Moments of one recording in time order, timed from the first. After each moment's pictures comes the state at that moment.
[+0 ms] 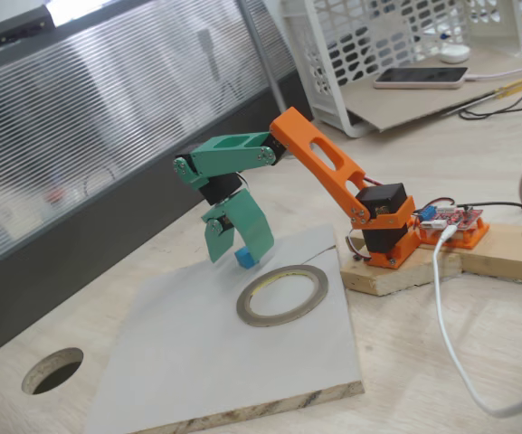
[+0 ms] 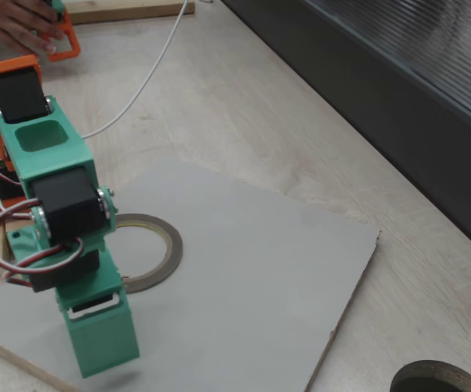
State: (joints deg) arm 27.9 53.9 55.8 110.4 100.6
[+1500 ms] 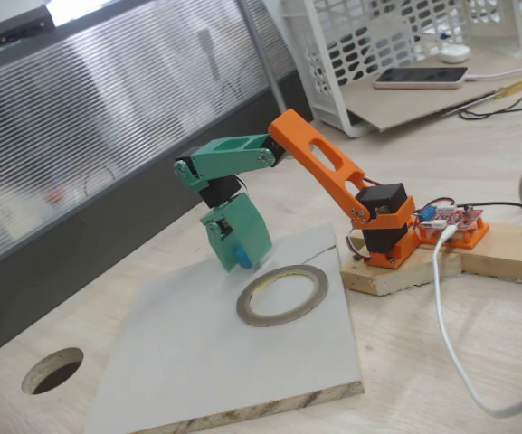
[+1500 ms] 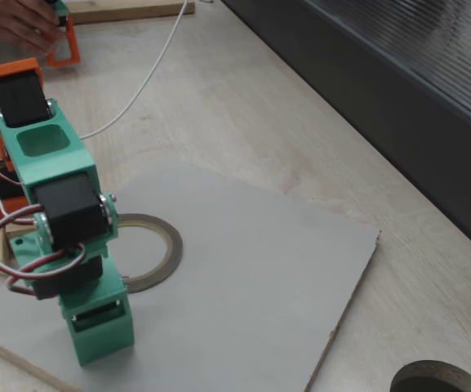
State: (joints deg) arm 27.9 52.6 55.4 106.0 100.3
